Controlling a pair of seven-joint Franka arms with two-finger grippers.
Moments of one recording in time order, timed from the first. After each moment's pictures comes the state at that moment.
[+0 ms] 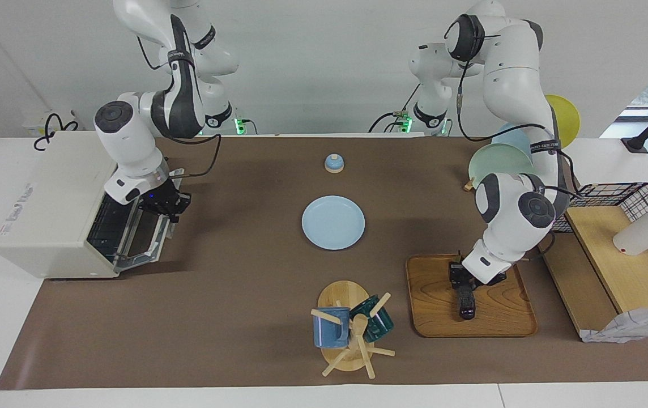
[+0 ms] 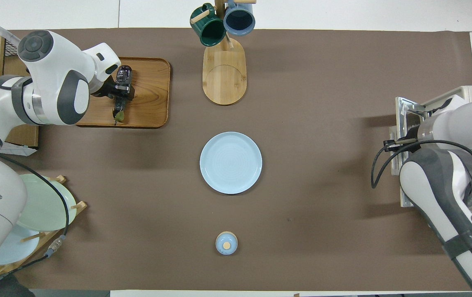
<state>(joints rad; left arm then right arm) -0.07 0.60 -0.11 -1.54 -0.01 2.18 0.05 0.04 0.06 -0.03 -2.17 0.00 2.27 -0.08</state>
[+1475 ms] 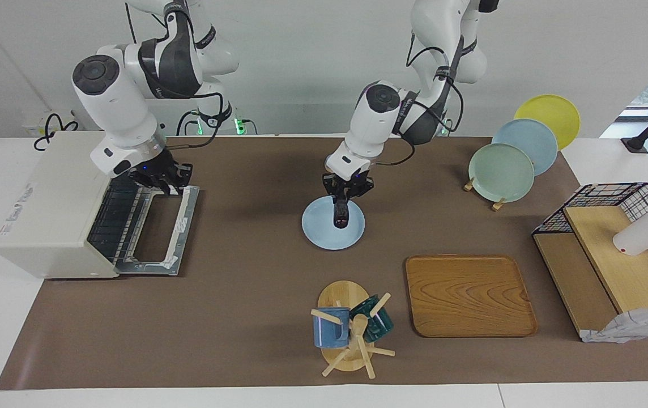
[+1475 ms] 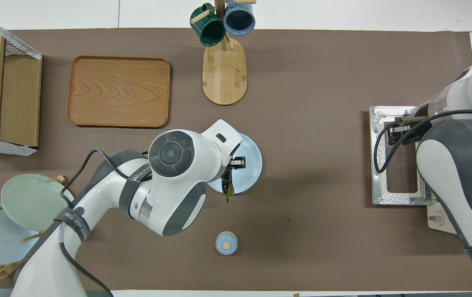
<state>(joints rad) -0.59 0.19 -0.13 -2.00 -0.17 2.31 -0.56 0.09 0.02 -0.03 -1.85 0.00 1.77 0.04</state>
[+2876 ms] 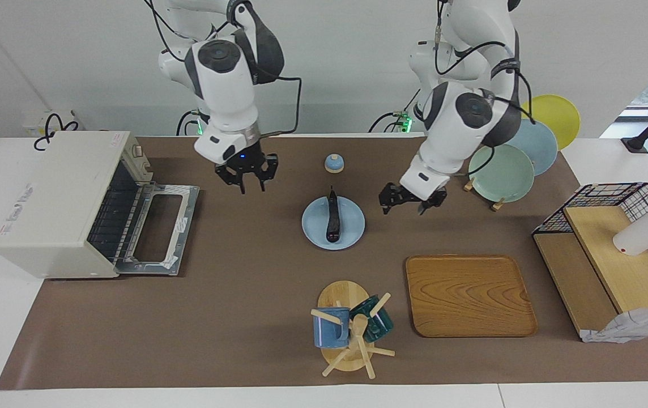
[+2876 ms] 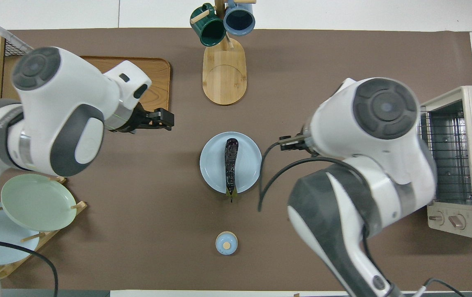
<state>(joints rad) -0.26 0.18 -0.08 -1.76 -0.16 1.93 -0.25 0.49 0.09 -0.02 -1.77 0.00 1.92 0.34</state>
